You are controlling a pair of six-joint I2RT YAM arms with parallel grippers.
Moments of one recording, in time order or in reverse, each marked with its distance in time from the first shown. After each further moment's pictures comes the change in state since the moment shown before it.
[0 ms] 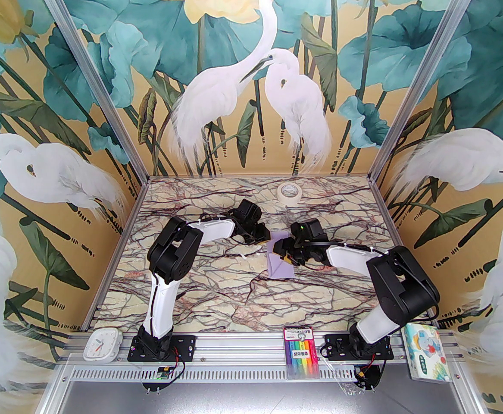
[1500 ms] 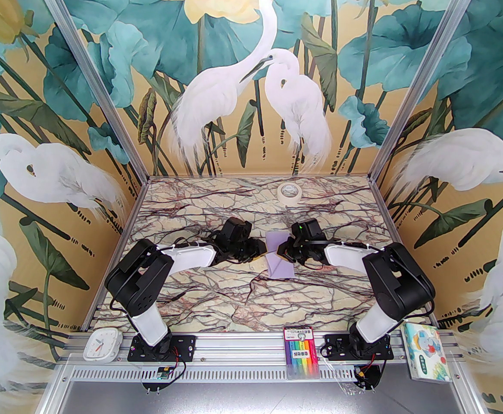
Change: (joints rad) left arm -0.076 -0.393 -0.527 0.383 0.000 -0.289; right arm 0.000 0.038 0.013 0.012 0.051 0.034
